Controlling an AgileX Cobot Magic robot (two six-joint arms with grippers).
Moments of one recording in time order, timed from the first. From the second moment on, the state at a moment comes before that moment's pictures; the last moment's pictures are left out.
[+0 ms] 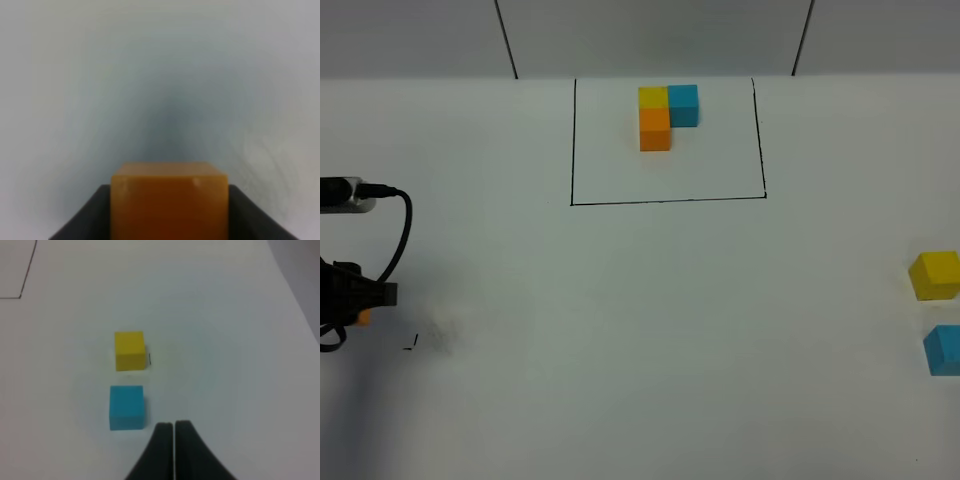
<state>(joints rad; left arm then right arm) -0.02 1.30 -0.53 0.07 0.27 -0.04 -0.15 0.00 -0.50 -0.01 1.07 -0.09</state>
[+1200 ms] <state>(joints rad) -0.04 1.24 -0.53 -0.57 0.46 1.84 -0.15 0.00 -0.50 -0.01 1.07 -0.09</state>
